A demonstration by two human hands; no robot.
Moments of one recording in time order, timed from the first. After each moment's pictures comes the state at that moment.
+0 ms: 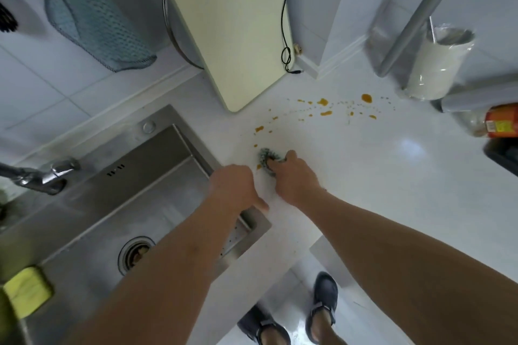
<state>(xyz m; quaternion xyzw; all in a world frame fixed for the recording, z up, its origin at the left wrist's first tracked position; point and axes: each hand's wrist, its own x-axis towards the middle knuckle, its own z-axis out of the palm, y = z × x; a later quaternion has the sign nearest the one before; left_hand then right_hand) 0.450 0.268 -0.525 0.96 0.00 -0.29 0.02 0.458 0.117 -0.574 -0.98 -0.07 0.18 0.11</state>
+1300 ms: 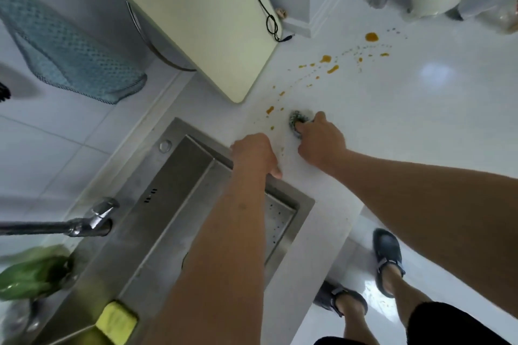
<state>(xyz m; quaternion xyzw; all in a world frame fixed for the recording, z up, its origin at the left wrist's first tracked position) 0.503 0.284 -0.538 0.95 -0.06 -0.31 -0.04 0.471 0.135 -0.581 -0.97 0.10 0.13 0.16</state>
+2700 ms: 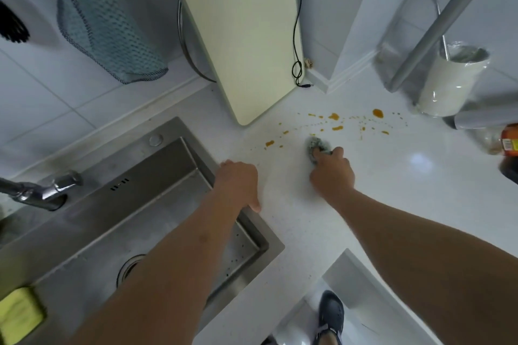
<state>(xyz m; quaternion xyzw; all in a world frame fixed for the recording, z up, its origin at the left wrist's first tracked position) 0.496 0.296 -0.530 0.95 -0.08 -0.30 0.01 0.505 0.079 -0.584 -0.98 0.13 0.10 0.11</state>
